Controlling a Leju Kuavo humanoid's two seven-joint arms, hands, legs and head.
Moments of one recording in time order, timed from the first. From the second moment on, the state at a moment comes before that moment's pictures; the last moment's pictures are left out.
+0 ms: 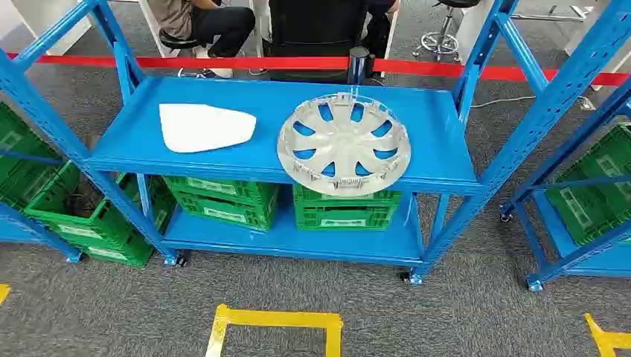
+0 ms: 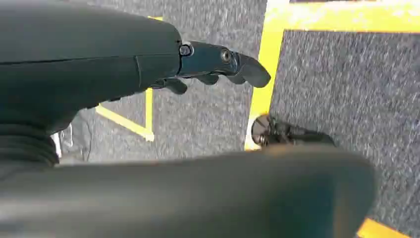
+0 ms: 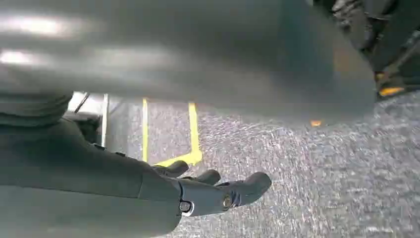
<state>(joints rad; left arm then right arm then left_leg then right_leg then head) 0.08 -0.04 -0.07 -0.37 0.12 0.05 0.06 0.06 0.02 0.21 -0.36 -0.30 -0.16 0.06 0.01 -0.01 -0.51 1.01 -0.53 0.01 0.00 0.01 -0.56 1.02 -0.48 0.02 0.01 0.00</state>
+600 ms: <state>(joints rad) 0.01 -0.08 -0.14 -0.31 0.30 0.14 0.11 -0.07 -0.02 0.45 -0.23 -0.71 -0.41 -0.26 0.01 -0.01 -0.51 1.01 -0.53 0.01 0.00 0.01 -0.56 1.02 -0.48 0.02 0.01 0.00</state>
